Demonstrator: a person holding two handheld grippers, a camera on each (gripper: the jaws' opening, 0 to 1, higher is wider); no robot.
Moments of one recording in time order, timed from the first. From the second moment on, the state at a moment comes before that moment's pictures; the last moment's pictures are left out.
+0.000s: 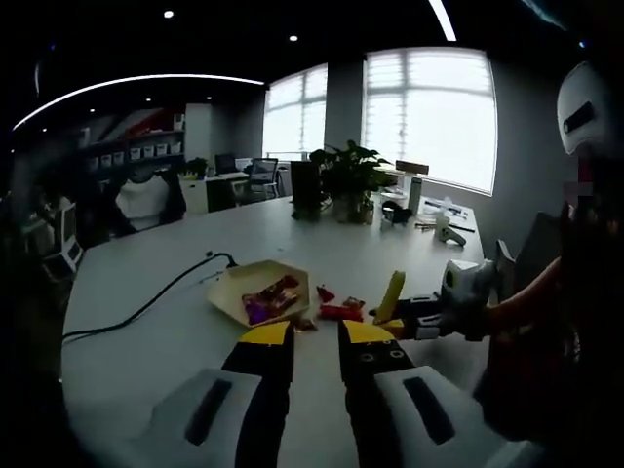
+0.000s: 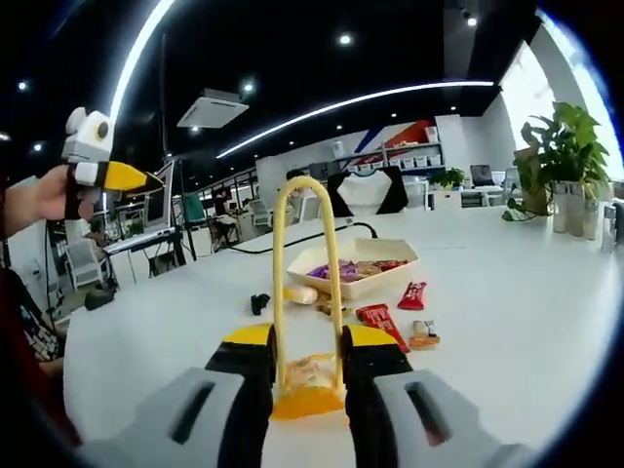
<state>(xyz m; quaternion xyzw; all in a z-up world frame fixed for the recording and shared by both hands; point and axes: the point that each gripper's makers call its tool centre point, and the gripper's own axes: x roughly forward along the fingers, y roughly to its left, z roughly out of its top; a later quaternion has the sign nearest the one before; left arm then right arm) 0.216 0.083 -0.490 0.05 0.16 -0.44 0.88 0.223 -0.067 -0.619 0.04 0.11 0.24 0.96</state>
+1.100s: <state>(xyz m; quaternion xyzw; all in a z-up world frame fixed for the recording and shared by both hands) 0.199 0.112 -0.506 0.01 0.16 -0.39 0.91 0.287 -0.089 -0.519 0.06 0.10 0.24 0.97</state>
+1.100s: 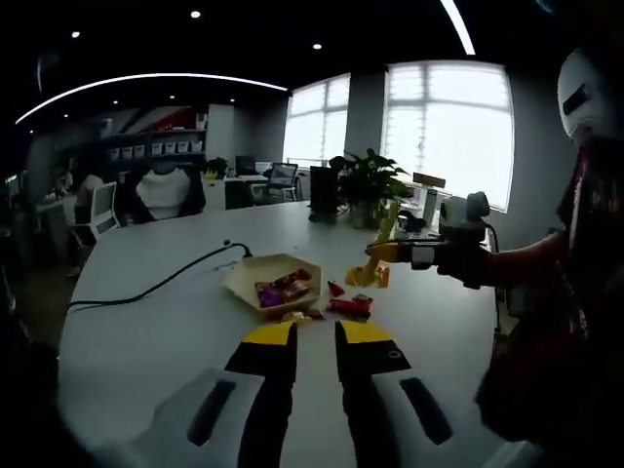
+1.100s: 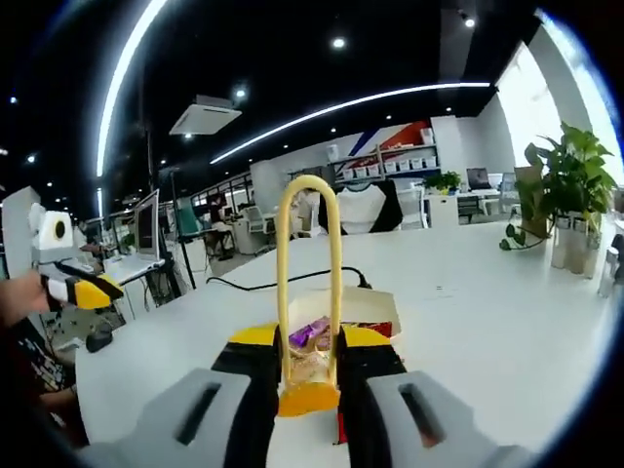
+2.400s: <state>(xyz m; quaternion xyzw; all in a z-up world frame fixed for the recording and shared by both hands) 0.177 0.162 -0.508 0.02 0.18 -0.31 0.93 0.428 -0.077 -0.474 0.06 0.05 0.23 0.97</state>
